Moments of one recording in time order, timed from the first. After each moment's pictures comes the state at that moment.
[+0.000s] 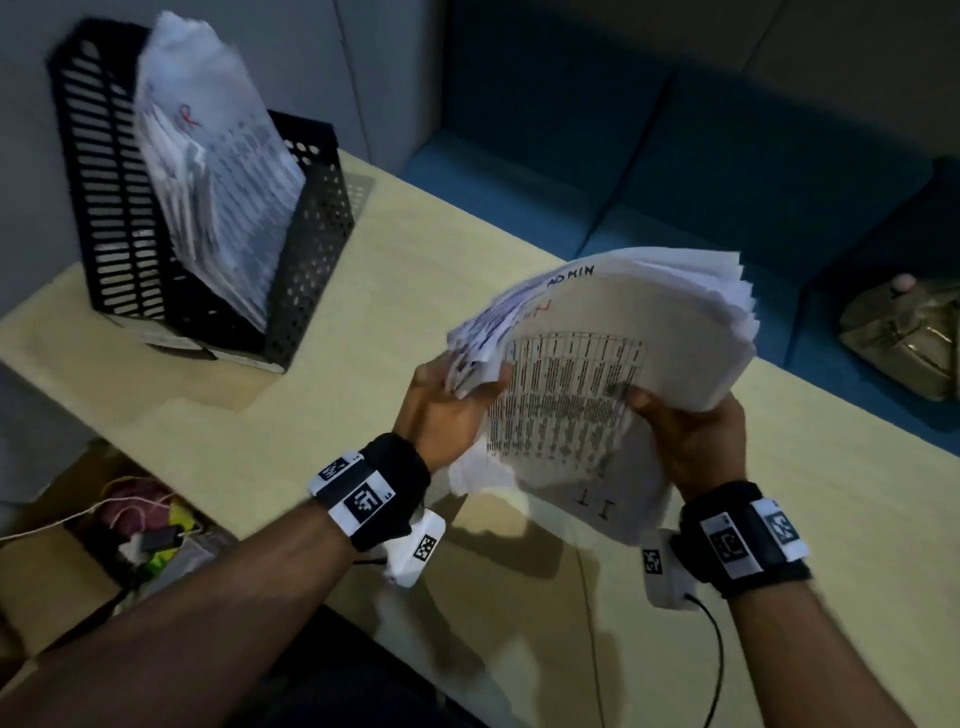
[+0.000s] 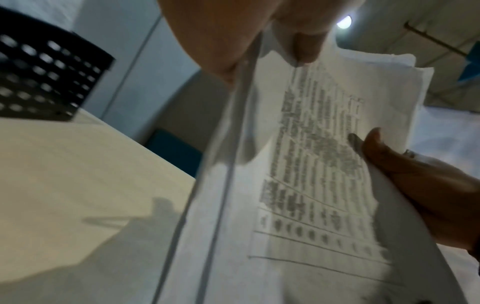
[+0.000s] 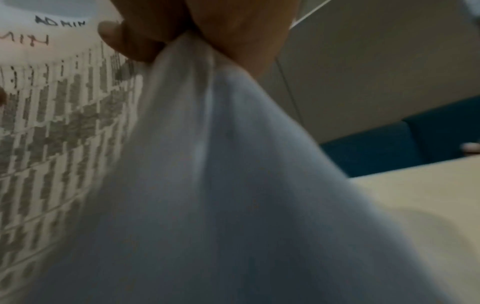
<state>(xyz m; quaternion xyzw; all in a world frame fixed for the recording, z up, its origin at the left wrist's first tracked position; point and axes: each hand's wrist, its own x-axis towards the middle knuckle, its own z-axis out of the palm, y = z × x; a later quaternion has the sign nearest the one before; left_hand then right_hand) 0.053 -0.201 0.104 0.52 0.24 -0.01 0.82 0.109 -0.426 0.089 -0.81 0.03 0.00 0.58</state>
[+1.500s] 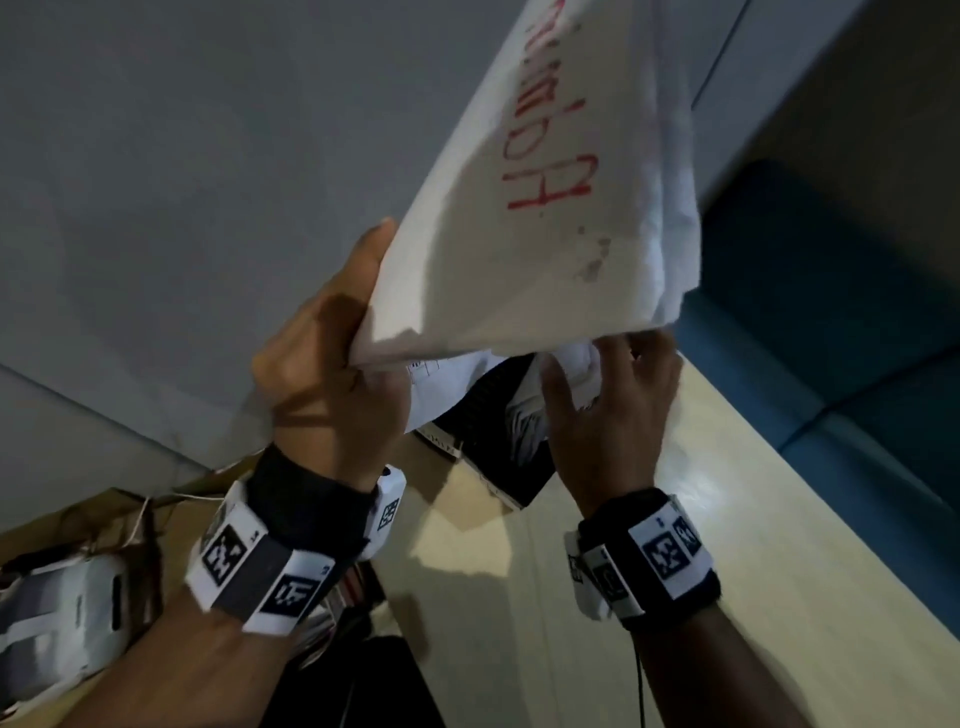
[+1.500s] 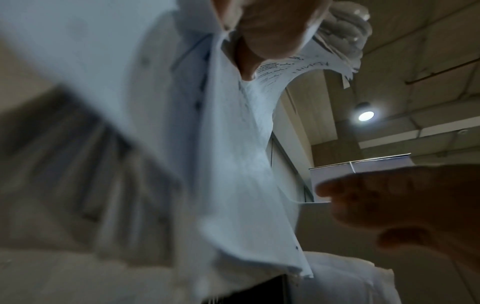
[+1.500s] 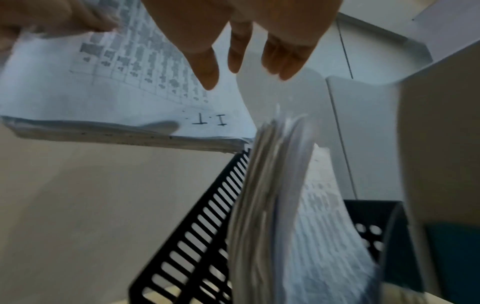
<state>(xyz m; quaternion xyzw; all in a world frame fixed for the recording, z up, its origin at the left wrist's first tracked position) -0.014 0.153 0.205 0.76 0.23 0.55 0.26 0.121 0.026 0.153 -0.82 -0.36 -0.15 0.42</state>
